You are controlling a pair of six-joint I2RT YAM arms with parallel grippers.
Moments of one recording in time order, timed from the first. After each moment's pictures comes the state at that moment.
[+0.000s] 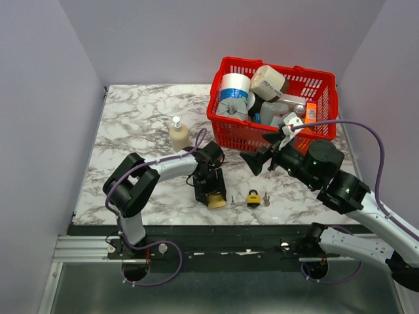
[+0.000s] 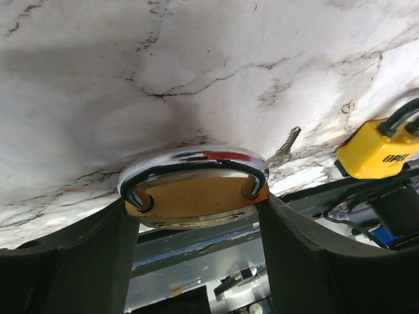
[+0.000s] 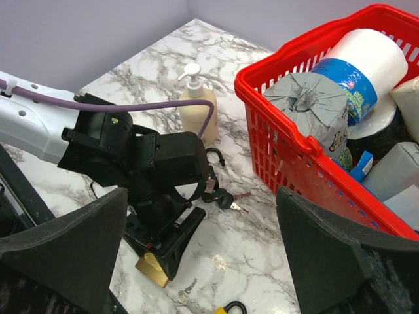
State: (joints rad) left arm -0.77 1.78 1.07 -0.66 0.36 -0.96; right arm 0.89 0.83 1.03 -0.29 0.14 0.04
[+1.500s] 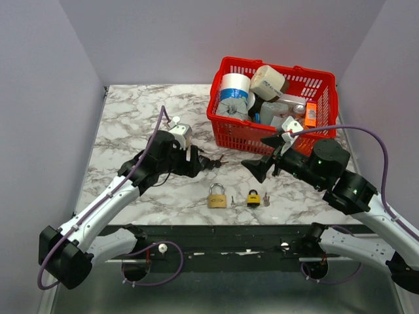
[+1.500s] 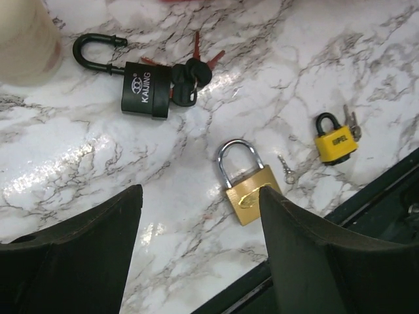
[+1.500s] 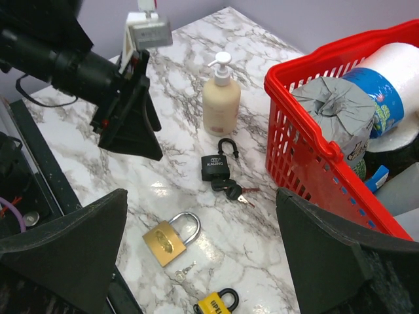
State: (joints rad) left arm -0.58 1.04 0.86 -0.44 0.15 -0.31; right arm 0.86 0.81 1.07 -0.39 -0.03 -0.04
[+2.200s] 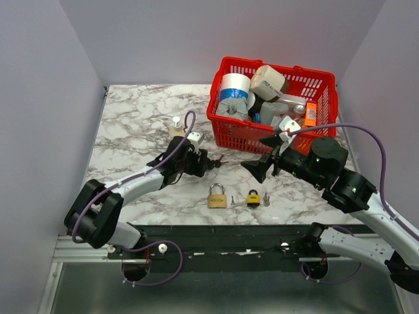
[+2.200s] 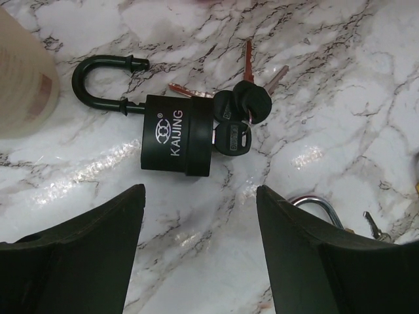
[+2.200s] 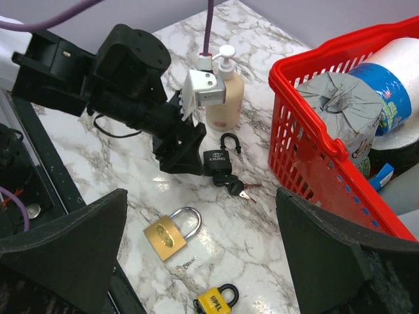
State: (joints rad) left arm -0.58 1.39 0.70 0.03 0.08 -0.21; right arm 0.86 0.83 1.09 -0.41 -0.06 -0.05
